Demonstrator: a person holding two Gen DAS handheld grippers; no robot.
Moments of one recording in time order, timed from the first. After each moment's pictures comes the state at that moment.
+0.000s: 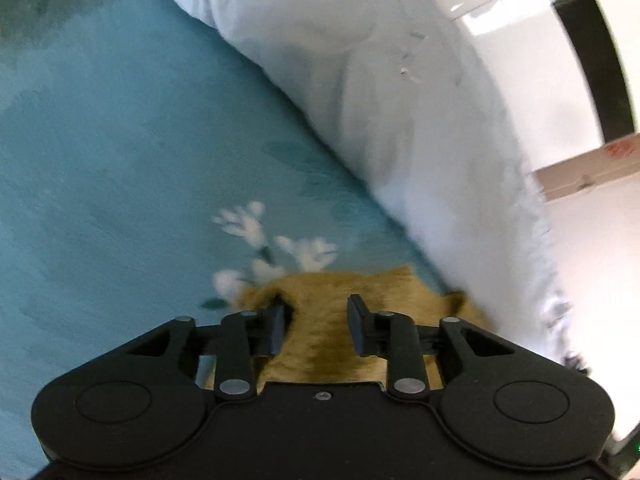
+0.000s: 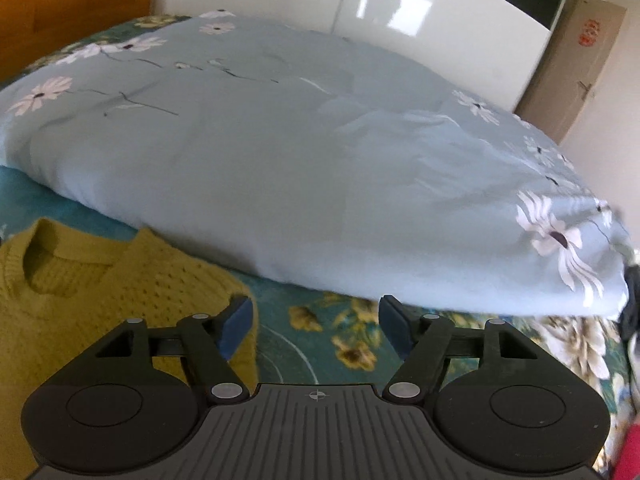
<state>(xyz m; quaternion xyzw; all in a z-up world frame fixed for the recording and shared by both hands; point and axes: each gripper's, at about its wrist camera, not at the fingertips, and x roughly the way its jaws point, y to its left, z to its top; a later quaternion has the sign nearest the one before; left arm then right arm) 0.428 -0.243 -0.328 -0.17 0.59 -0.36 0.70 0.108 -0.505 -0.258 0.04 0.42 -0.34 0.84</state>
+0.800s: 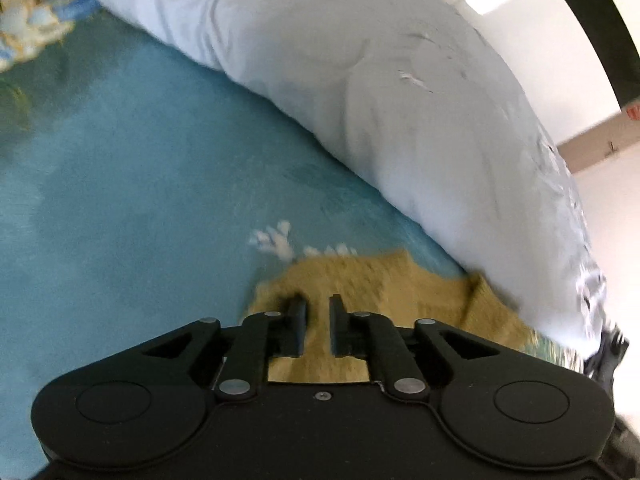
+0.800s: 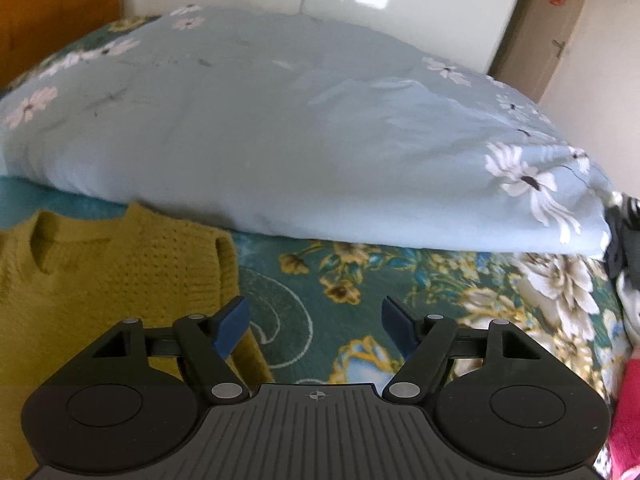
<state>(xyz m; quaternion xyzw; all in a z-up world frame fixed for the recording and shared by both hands) 0.413 -0.223 -0.271 -0.07 0.58 -0.35 0.74 0.067 -0.486 -0.242 0.09 0.42 -0.37 0.82</state>
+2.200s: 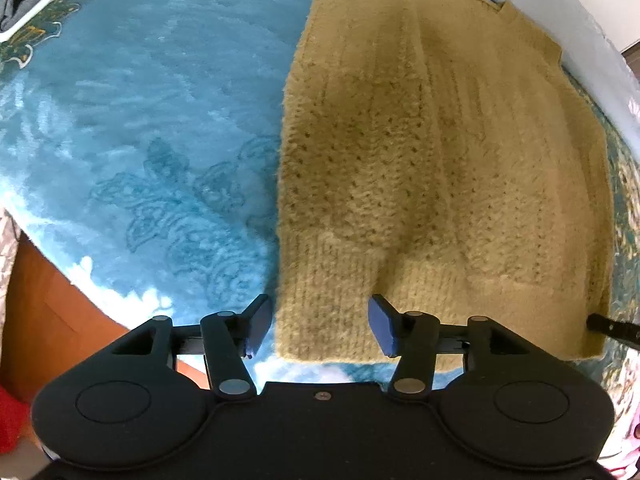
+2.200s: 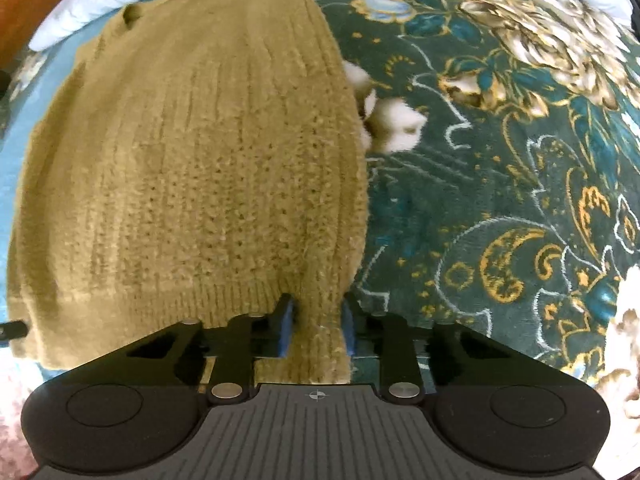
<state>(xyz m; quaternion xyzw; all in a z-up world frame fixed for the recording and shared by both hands) 0.068 -0.020 -0.281 0.04 0.64 -0.24 0.73 -0.159 -0.374 -0.318 0.27 0.55 -0.23 0.75</state>
